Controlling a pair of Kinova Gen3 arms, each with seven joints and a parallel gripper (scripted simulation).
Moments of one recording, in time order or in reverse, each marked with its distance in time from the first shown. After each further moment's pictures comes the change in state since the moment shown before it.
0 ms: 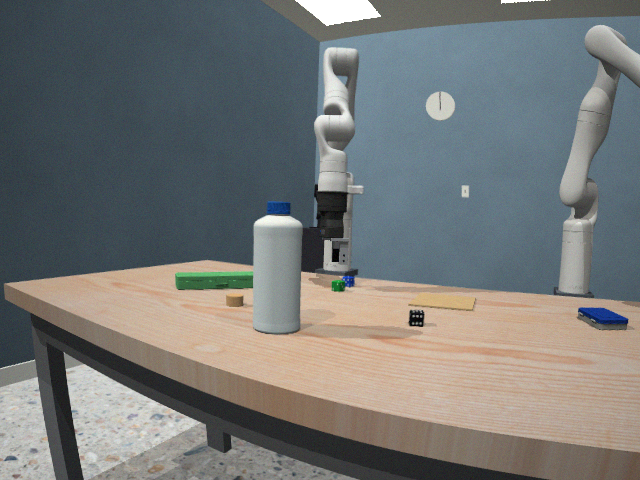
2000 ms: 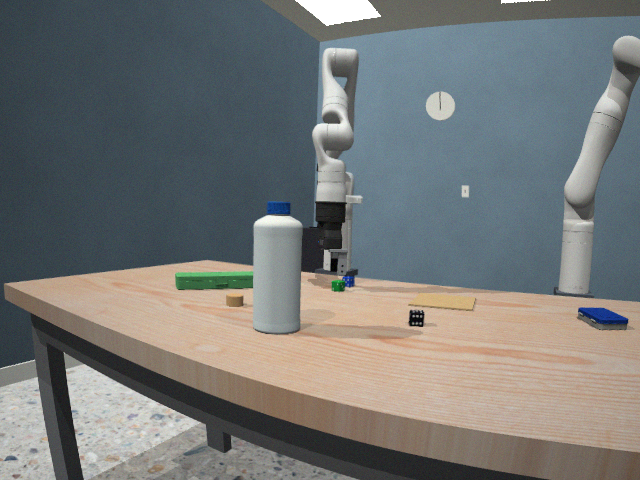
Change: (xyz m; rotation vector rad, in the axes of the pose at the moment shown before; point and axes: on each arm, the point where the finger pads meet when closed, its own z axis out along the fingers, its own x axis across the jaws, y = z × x) left arm 0.223 0.011 -0.021 0.331 0.221 -0.159; right arm 0.004 0.005 0.026 0.005 -0.013 0.001
